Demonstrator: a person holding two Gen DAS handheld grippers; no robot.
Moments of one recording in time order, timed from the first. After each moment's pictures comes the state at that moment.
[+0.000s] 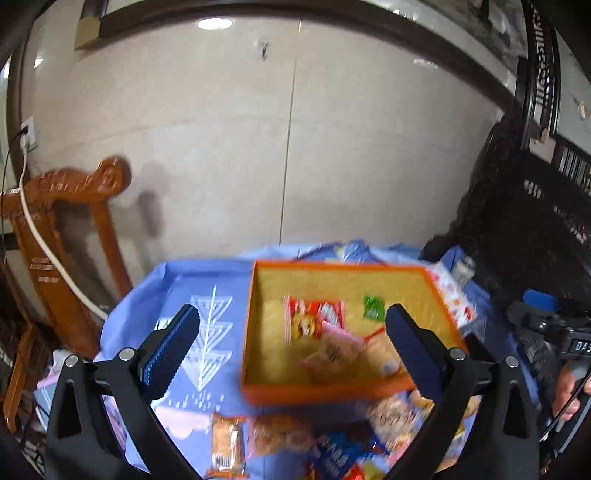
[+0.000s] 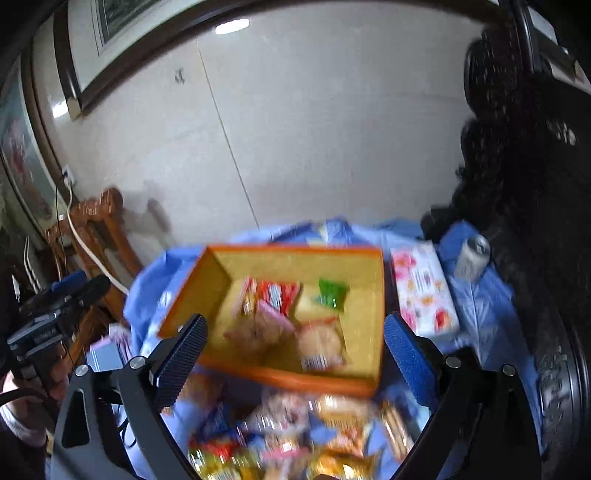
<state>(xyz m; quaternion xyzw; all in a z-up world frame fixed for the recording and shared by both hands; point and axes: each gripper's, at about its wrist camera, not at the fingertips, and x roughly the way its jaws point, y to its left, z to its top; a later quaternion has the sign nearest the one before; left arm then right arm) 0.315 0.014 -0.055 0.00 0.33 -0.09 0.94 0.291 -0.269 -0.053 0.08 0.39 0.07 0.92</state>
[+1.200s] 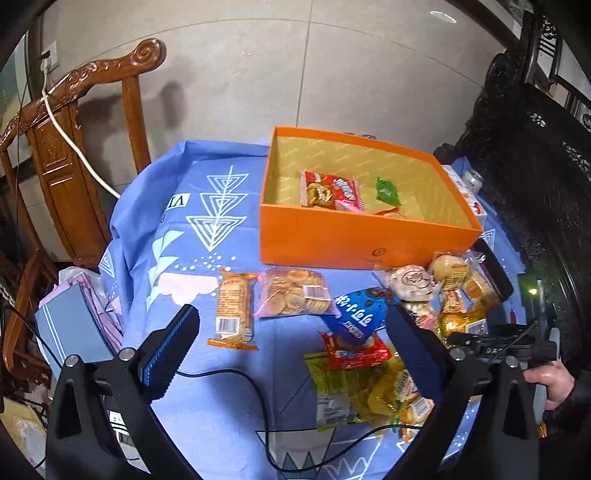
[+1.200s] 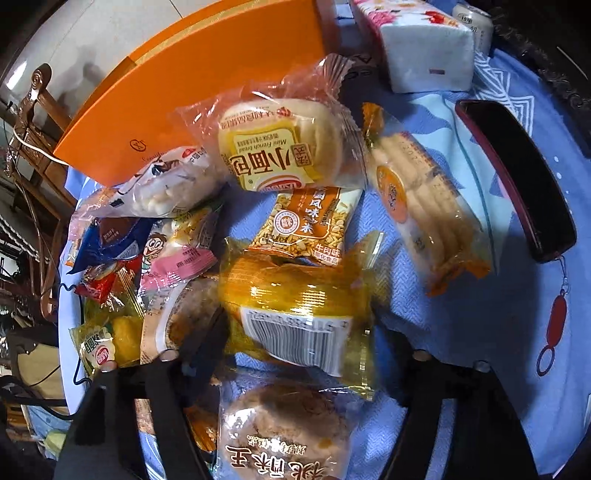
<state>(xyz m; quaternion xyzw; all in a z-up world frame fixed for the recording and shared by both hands) 0.217 0.050 -0.150 0.00 0.45 -0.07 0.89 0.226 -0.284 -0.283 0.11 0.60 0.06 0.79</state>
